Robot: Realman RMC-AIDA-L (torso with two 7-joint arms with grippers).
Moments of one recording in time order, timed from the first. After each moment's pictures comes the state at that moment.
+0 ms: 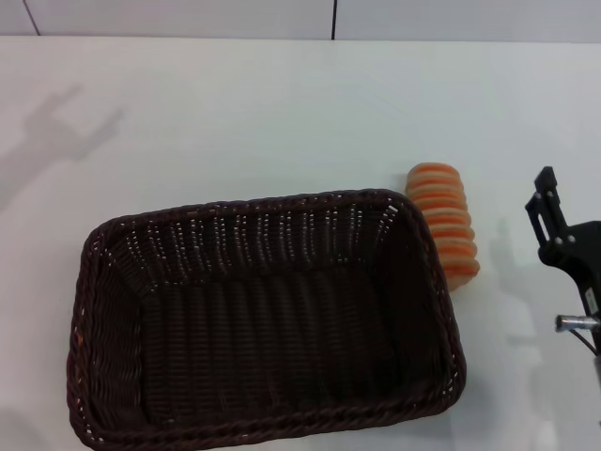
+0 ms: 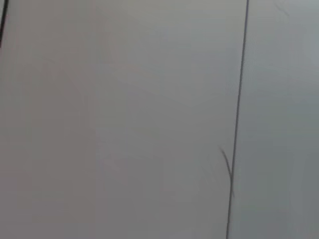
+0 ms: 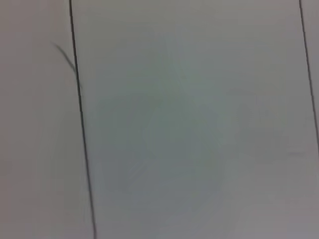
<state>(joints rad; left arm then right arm) -0.38 -2.03 -2.73 -1.07 1.59 -1.50 1.53 0.13 1.94 0.12 1.07 -1.55 -1.43 -0.56</state>
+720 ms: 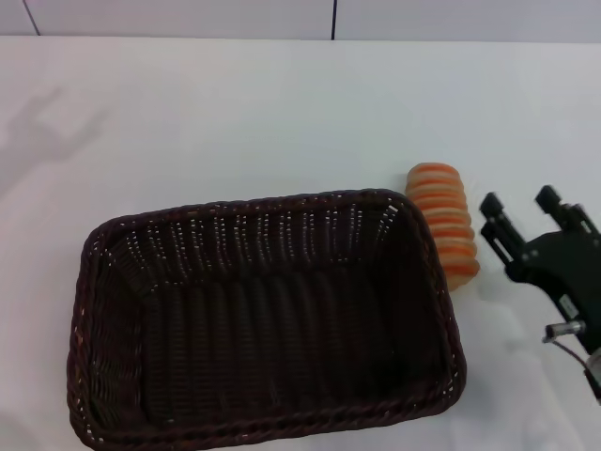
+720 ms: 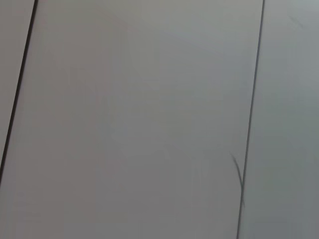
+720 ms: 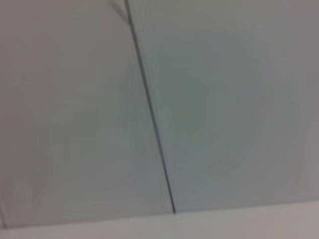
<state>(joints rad) -0.36 -2.02 -2.76 -1.07 1.57 -1.51 1.50 0.26 1.80 0.01 1.08 -1.55 -1.24 -0.32</state>
